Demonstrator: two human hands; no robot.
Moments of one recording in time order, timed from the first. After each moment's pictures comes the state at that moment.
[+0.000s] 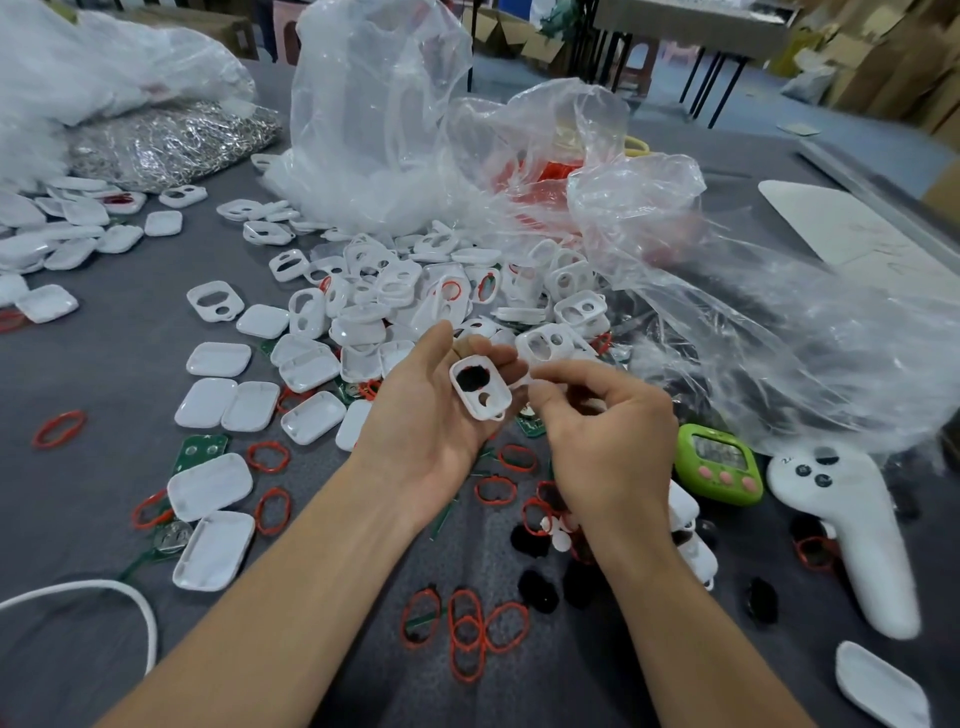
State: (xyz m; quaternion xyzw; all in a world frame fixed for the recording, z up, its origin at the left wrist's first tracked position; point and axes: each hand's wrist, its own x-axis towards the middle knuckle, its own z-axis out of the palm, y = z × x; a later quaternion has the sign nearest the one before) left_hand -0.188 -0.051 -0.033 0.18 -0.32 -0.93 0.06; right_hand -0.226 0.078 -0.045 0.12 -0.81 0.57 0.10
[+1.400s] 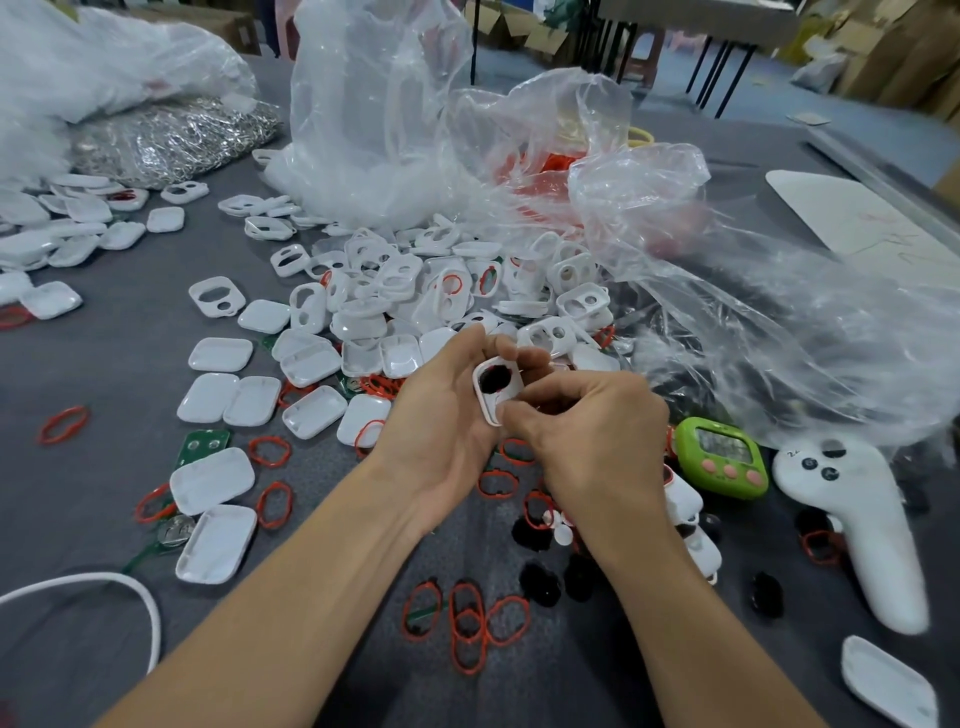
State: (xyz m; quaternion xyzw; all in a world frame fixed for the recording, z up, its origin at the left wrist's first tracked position) left_hand -0.184 -0.042 -0.033 0.11 -0.38 -0.92 0.02; right_hand -0.225 0.075 -0.044 0.14 -0.87 0.48 0.06
